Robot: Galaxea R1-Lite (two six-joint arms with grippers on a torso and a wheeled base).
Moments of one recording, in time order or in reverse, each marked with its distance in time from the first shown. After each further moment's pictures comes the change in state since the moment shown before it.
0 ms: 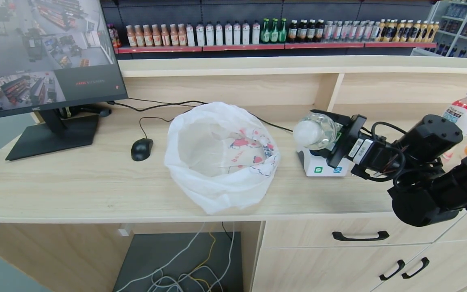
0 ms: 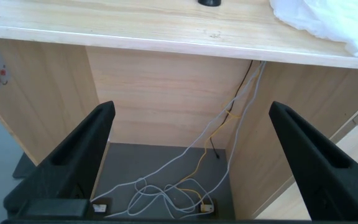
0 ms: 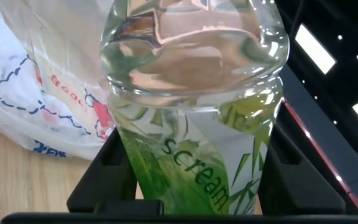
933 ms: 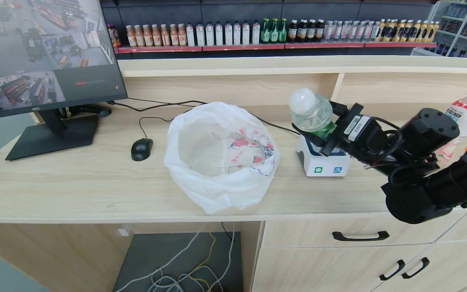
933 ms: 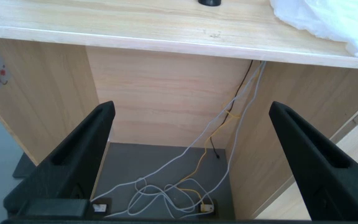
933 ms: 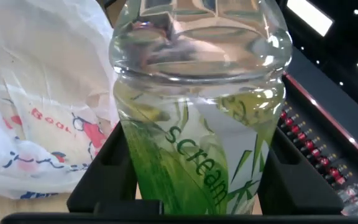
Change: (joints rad) left arm 0.000 0.000 0.000 0.000 0.000 0.000; right arm 0.061 -0.023 -0.039 0.009 -0.180 0.177
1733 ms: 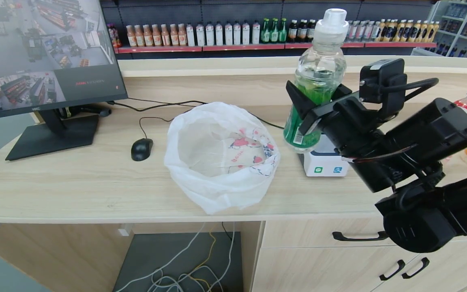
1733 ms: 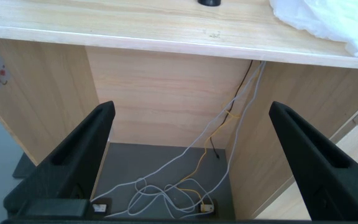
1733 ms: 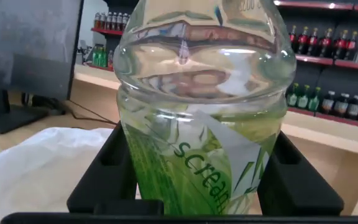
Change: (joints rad) left arm 0.000 0.000 0.000 0.000 0.000 0.000; right arm 0.300 -0.149 0.070 -0.006 -0.688 0.500
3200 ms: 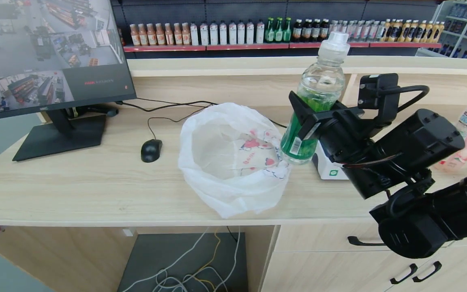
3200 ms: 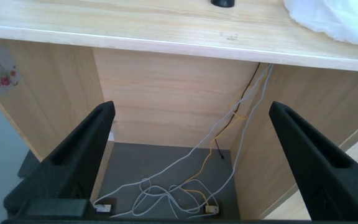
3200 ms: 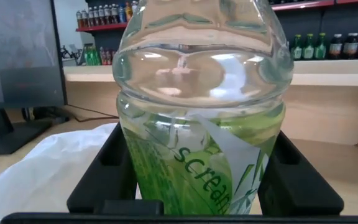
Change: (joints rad) left arm -0.001 0.000 0.000 0.001 0.000 -0.001; right arm 0.003 0.025 0.028 0.002 -0.109 0.178
